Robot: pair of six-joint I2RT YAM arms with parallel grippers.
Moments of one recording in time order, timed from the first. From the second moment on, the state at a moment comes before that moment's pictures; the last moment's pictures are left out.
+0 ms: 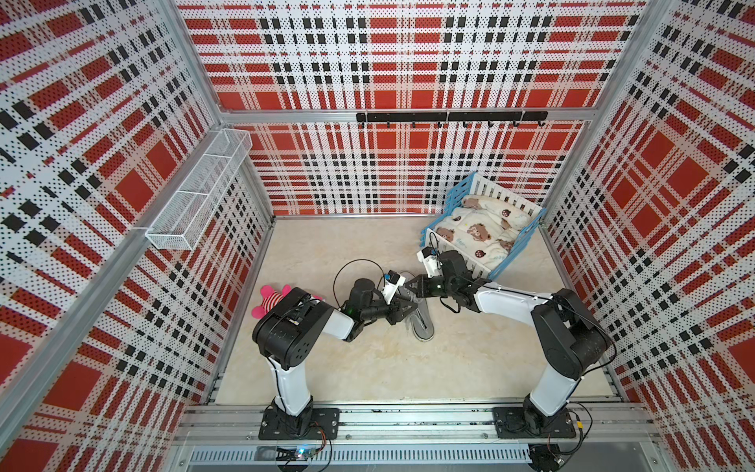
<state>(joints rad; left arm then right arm) -0.53 1.85 0.63 0.85 0.68 -0.26 0.57 1.75 1.01 0.13 -0.45 0.52</state>
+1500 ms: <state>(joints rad) -0.63 1.72 0.47 0.83 0.44 -0.22 0.57 1.75 1.01 0.12 -0.45 0.52</state>
